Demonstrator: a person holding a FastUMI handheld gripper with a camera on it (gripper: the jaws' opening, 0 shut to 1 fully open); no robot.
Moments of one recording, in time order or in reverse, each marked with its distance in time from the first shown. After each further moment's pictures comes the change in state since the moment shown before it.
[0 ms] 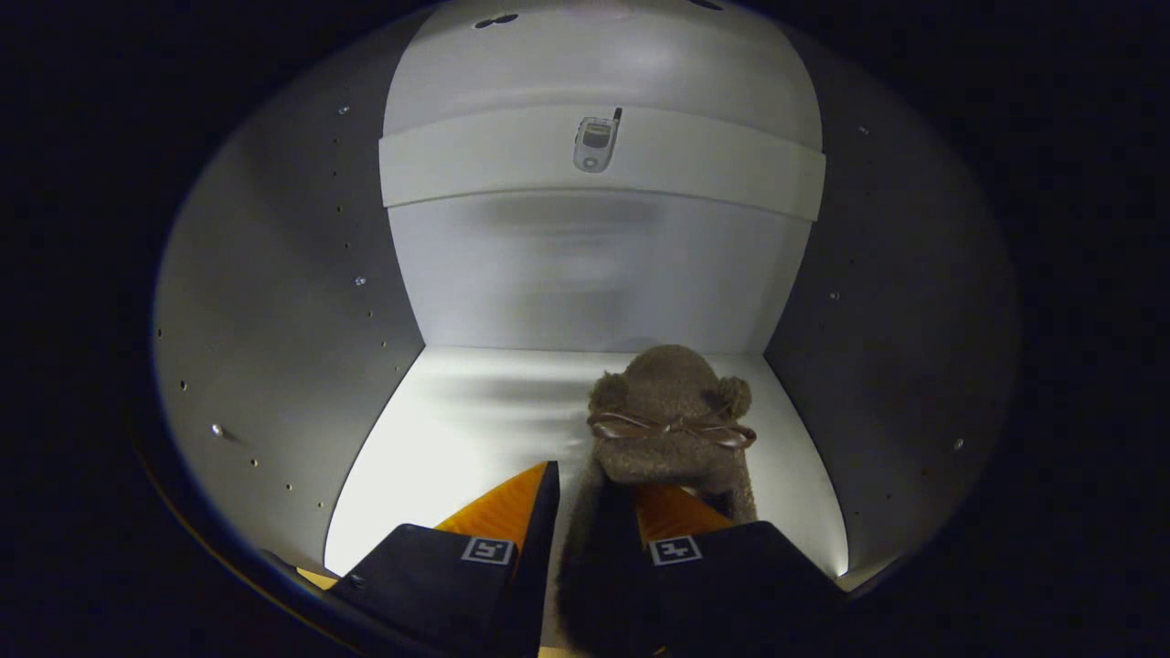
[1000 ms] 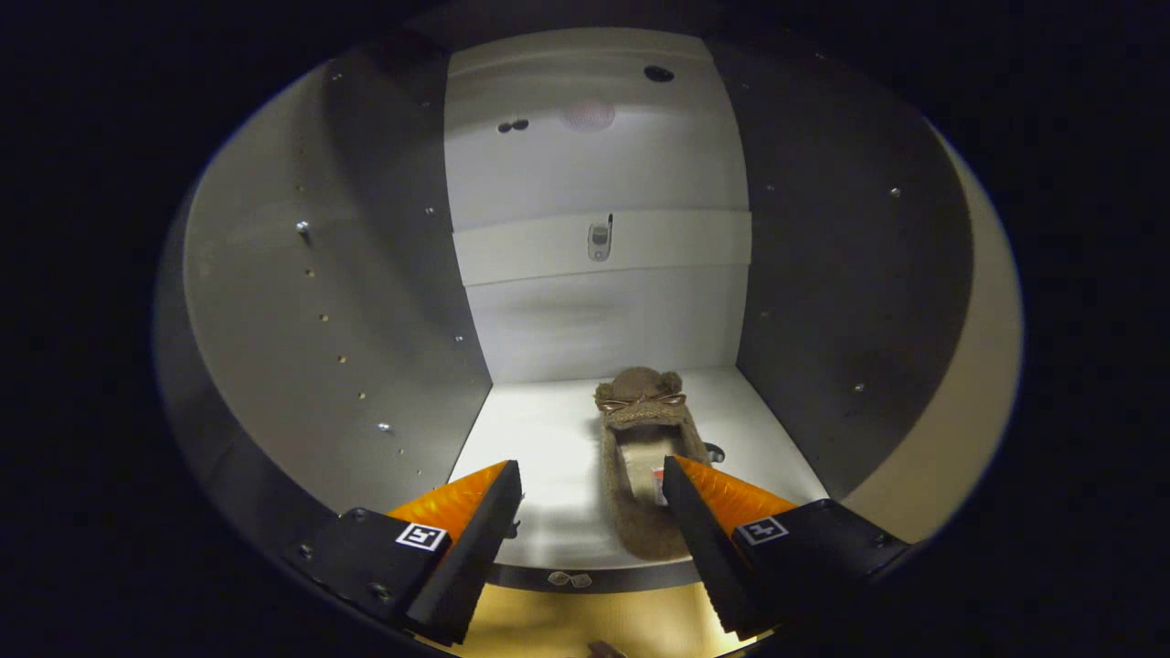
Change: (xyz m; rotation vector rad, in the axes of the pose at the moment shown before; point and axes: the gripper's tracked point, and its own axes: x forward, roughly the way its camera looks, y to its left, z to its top) arm -0.134 0.016 0.012 0.093 -0.190 0.027
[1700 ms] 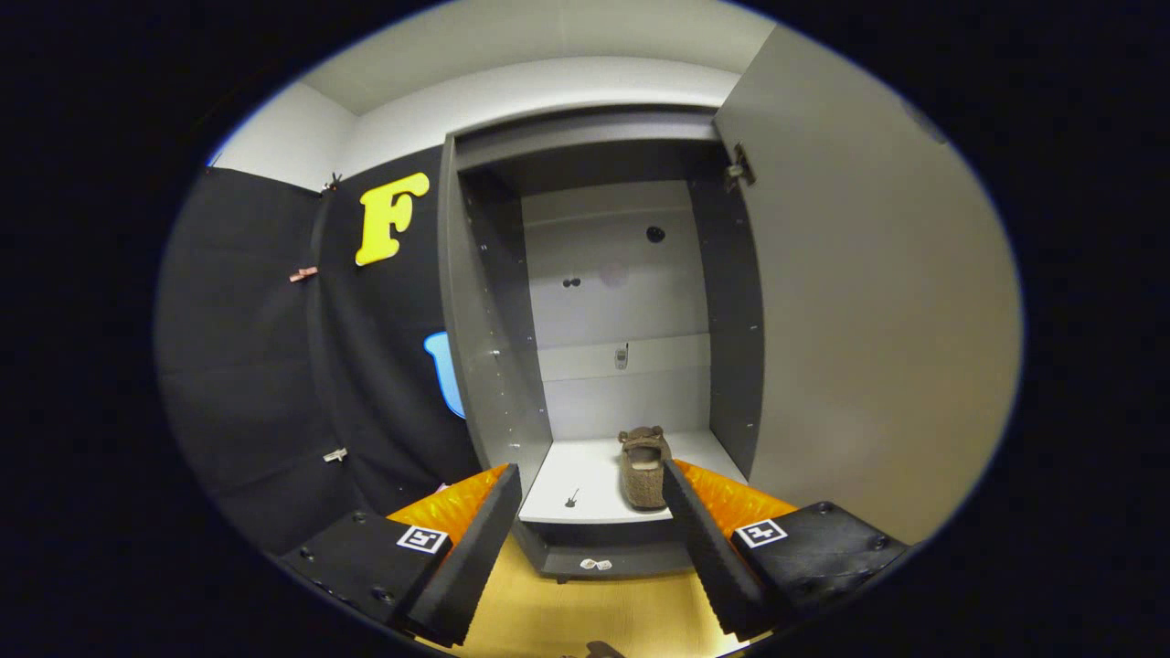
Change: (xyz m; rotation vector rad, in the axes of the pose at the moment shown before) arm -0.260 0.005 0.033 0.013 -0.294 0.124
